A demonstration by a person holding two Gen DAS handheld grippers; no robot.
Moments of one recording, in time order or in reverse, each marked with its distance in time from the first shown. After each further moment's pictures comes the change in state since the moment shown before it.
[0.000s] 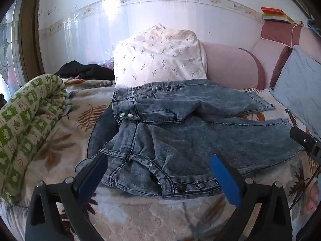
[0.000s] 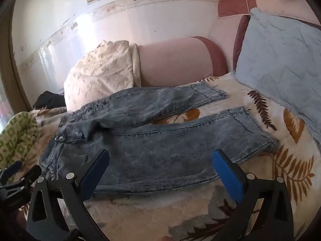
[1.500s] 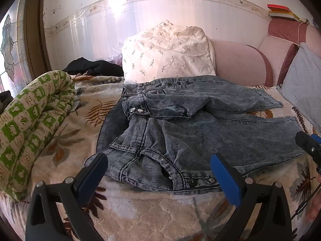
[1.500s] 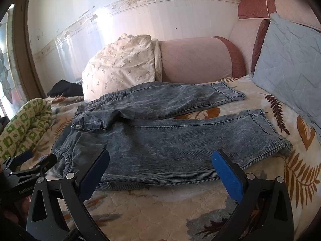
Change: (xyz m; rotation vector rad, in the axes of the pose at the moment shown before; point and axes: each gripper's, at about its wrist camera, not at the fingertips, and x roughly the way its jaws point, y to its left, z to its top) left arm 0.002 -0.001 -0.010 0.008 0.001 0.078; right arm -0.020 0.035 -0.026 -0.086 0.012 0.096
